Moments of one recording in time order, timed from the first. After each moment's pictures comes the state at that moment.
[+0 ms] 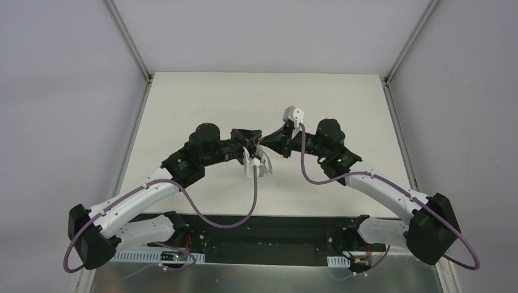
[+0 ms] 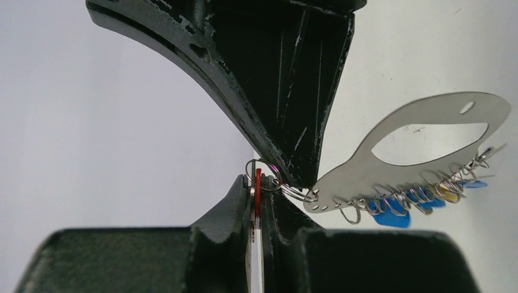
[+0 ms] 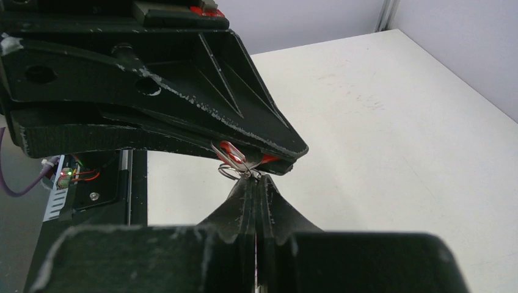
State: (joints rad) left arm -0.81 1.02 0.87 -0.07 0.30 1.22; right arm 0.71 1.19 0.80 0.37 -0.62 0.00
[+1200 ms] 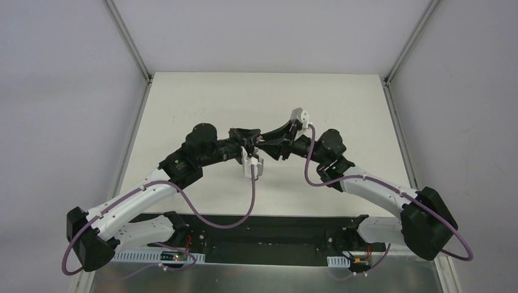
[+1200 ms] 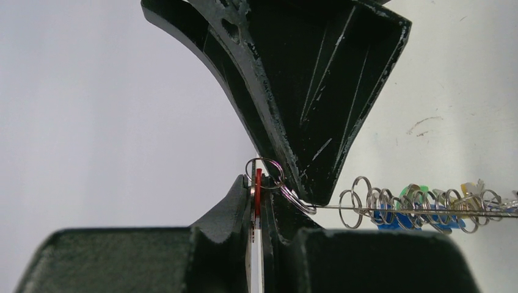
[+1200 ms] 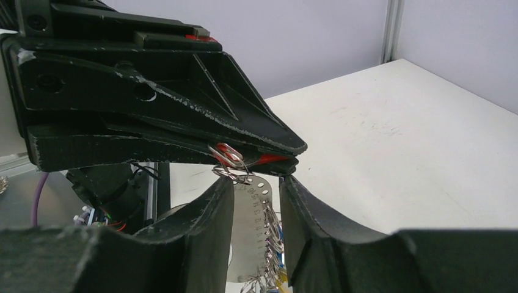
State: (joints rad) left arm -0.80 0.99 0.87 -0.07 0.30 1.20; right arm 0.73 1.23 0.67 0.75 -0.56 0.26
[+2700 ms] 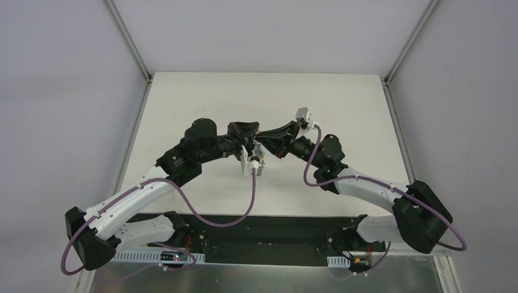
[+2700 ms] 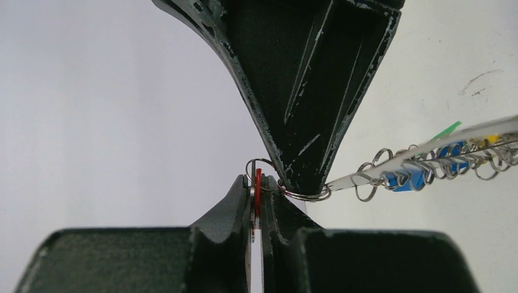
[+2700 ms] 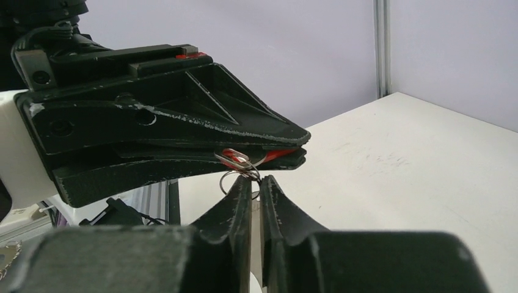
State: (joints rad) left arm -0.80 1.01 0.95 -0.15 0.27 1.41; right arm 0.78 1.29 0.61 1.02 -0.41 0.40
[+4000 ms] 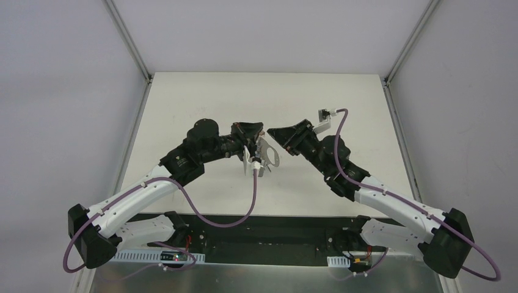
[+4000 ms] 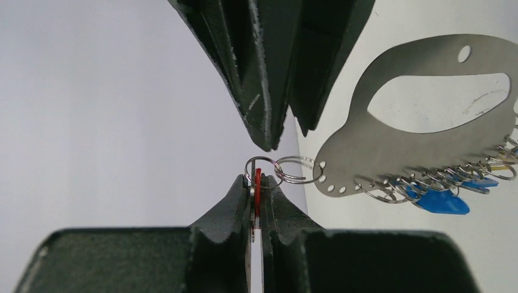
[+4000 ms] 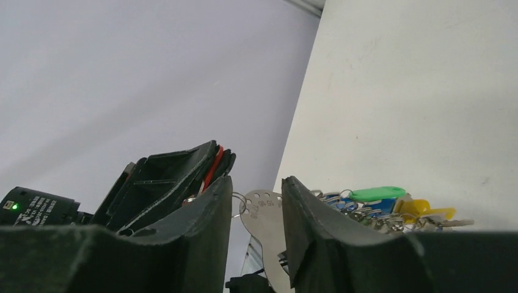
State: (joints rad) left arm -0.81 1.03 0.93 -0.09 0.28 1.40; right arm 0.85 1.03 0.70 0.32 0.10 1.17
